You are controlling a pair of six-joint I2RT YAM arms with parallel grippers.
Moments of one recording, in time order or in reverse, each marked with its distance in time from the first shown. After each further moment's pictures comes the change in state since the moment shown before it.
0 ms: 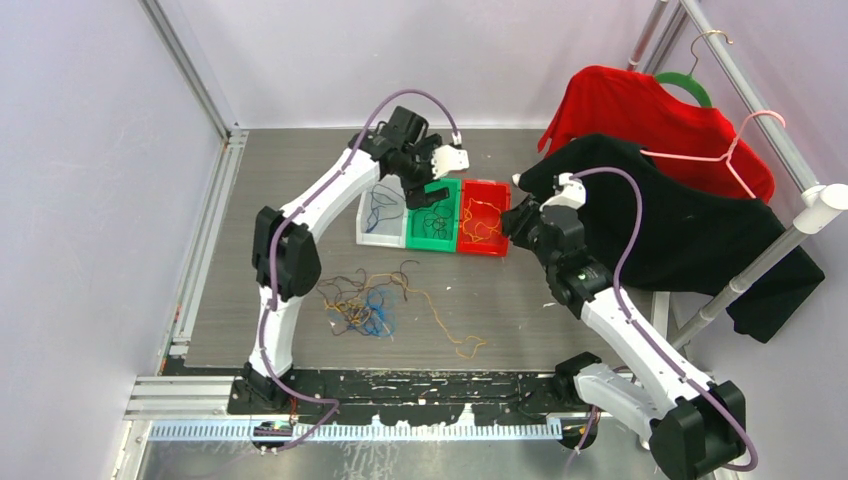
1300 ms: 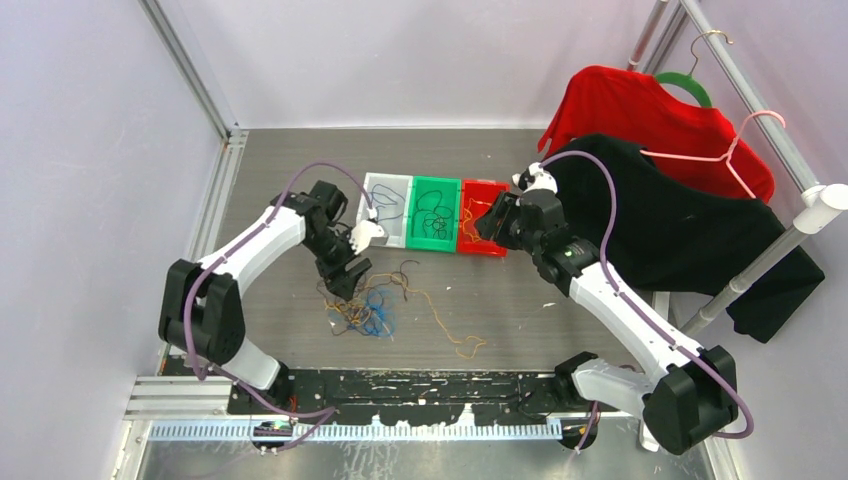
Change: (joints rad) left arm 0.224 -0.638 -0.913 -0.261 0.115 -0.175; right arm 0.053 0.158 0.163 -0.184 -0.148 0.014
